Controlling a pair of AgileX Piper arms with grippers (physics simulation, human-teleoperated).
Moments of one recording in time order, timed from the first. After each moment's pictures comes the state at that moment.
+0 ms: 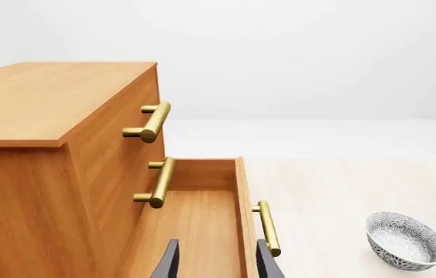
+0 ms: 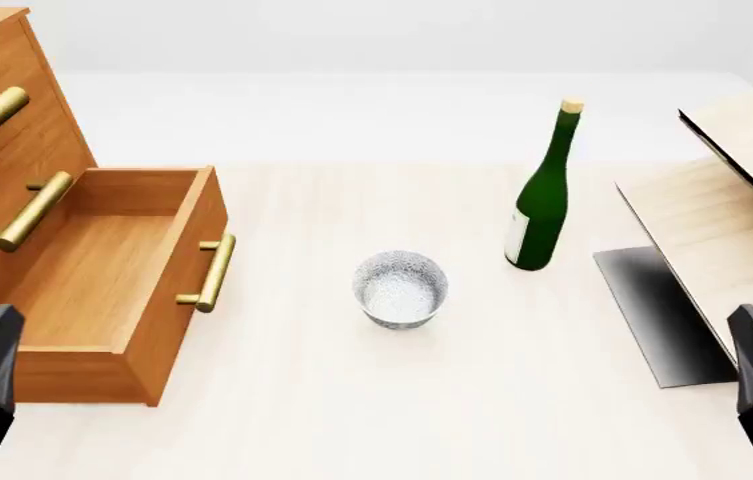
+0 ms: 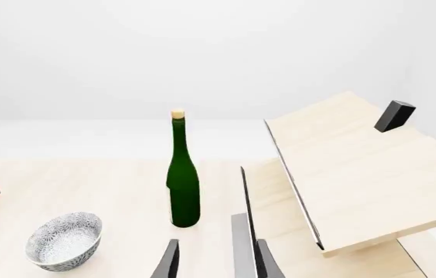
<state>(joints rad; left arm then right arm) 0.00 0.00 0.00 0.00 0.00 0.00 0.00 0.00 0.00 0.00</state>
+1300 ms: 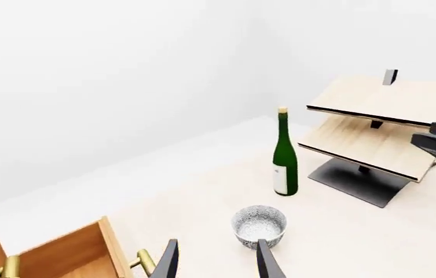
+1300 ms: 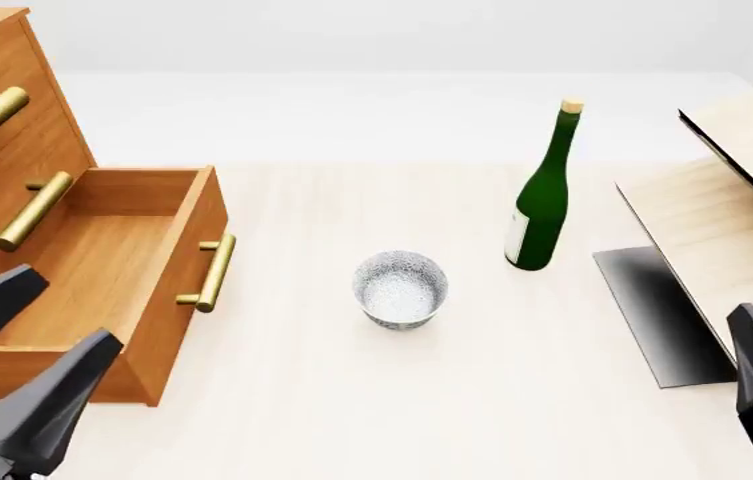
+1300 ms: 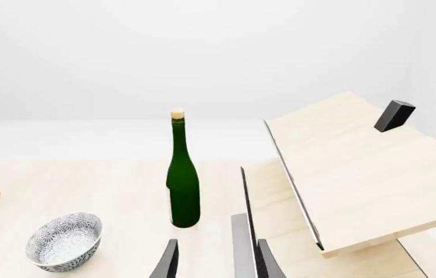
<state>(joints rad) -0.61 0.14 -0.08 -0.14 0.13 0.00 0.01 0.00 0.00 0.00</state>
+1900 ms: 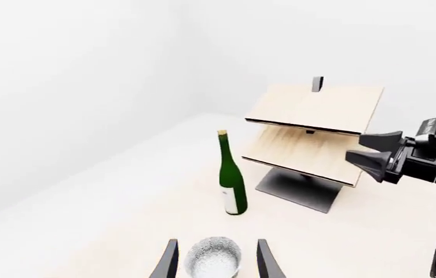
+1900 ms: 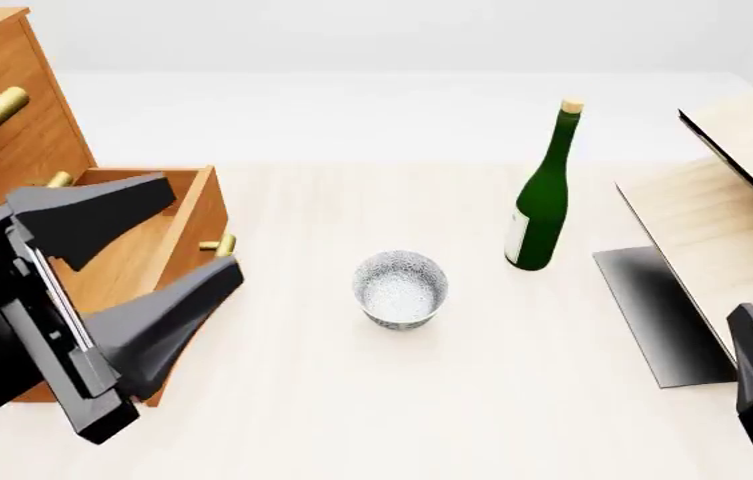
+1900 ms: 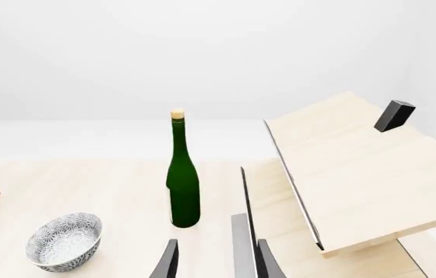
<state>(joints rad) -0.85 0.62 -0.36 -0.28 0.18 0.00 0.01 0.00 0.00 0.00</state>
